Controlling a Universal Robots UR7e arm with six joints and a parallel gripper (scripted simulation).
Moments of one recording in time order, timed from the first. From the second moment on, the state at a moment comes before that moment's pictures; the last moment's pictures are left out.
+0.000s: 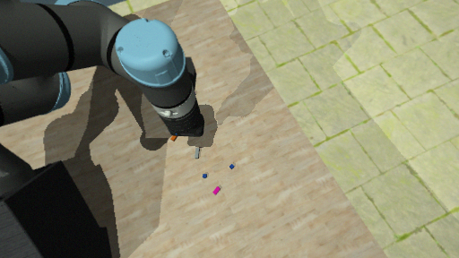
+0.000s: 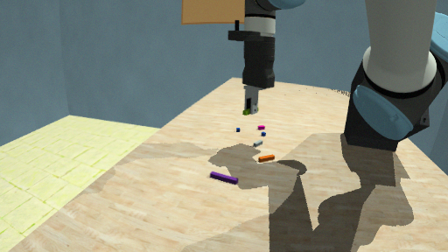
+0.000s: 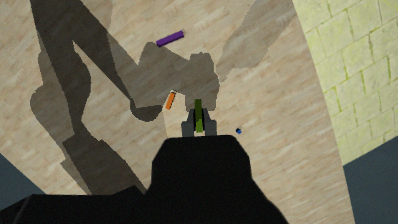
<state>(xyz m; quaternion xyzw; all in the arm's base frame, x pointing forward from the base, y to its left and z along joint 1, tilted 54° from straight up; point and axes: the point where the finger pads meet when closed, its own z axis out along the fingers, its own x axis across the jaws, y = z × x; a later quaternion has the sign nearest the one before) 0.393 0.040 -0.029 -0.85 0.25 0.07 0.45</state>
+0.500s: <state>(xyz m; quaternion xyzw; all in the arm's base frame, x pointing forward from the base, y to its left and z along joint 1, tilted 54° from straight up) 0.396 0.052 -0.038 -0.85 0.25 0.07 0.45</state>
